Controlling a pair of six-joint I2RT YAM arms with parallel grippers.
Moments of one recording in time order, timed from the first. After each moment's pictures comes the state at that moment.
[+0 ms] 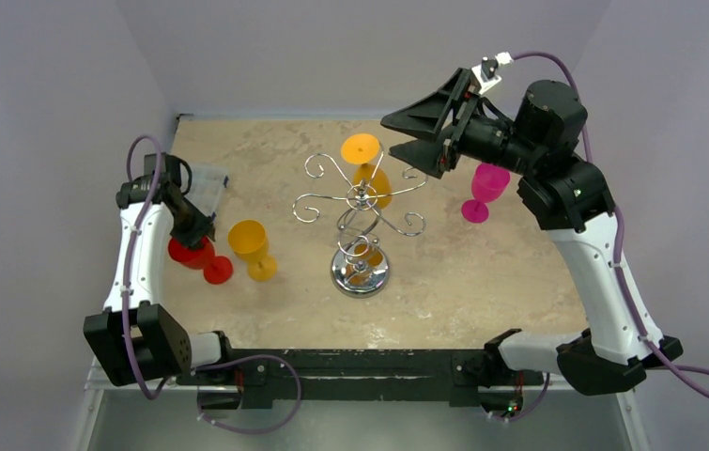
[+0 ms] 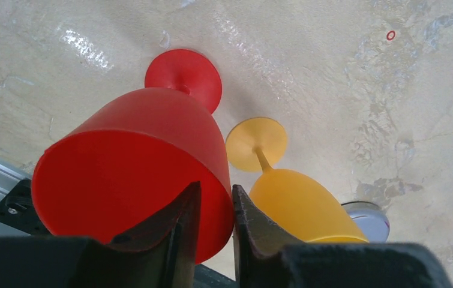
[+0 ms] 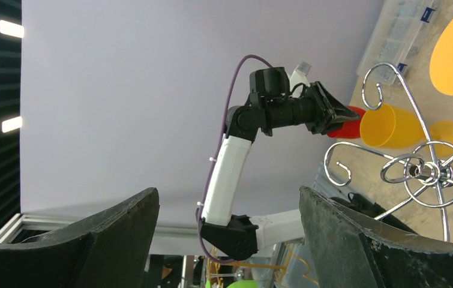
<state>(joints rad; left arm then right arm) 0.20 1.29 1.21 -1.16 -0.05 -0.68 0.47 1.26 1.81 -0.60 -0.57 1.26</state>
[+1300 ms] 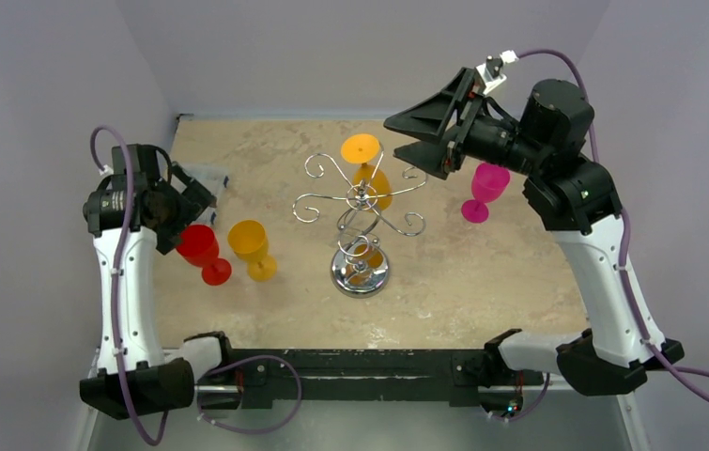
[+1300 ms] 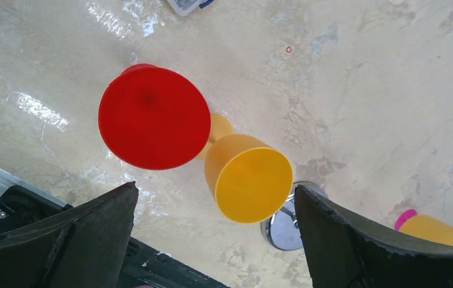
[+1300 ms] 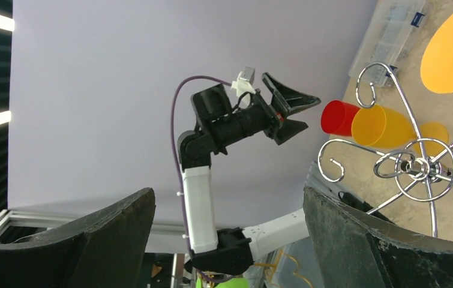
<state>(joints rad) 0.19 1.15 1.41 -1.27 -0.03 -0.70 0.46 1.26 1.85 -0.65 -0.57 1.21</state>
